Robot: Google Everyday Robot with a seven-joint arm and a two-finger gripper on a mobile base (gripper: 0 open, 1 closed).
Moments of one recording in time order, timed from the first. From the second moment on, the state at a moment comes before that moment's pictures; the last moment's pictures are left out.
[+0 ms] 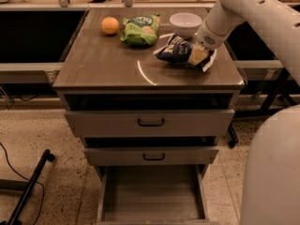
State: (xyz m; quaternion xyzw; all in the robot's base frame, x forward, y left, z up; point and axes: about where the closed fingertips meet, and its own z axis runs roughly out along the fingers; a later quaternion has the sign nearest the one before) arm 0.724 -0.170 0.840 -0.52 0.83 0.00 0.22
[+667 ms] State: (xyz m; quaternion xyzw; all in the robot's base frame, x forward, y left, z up) arm 0.625 -0.158 0.941 -0.59 0.74 0.02 0.33
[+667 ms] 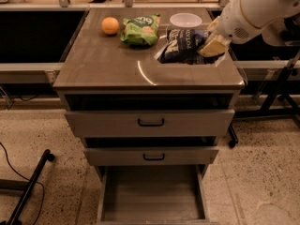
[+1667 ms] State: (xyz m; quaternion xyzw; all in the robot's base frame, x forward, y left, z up) arm 0.570 -0.134 0.938 -0.64 0.68 0.06 0.36
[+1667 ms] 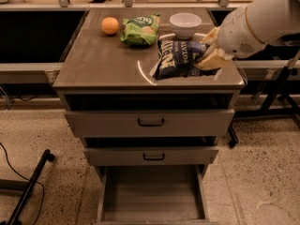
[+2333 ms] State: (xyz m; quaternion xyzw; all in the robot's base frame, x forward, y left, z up) arm 0.522 -0.123 0.859 -0.67 0.67 0.03 0.32
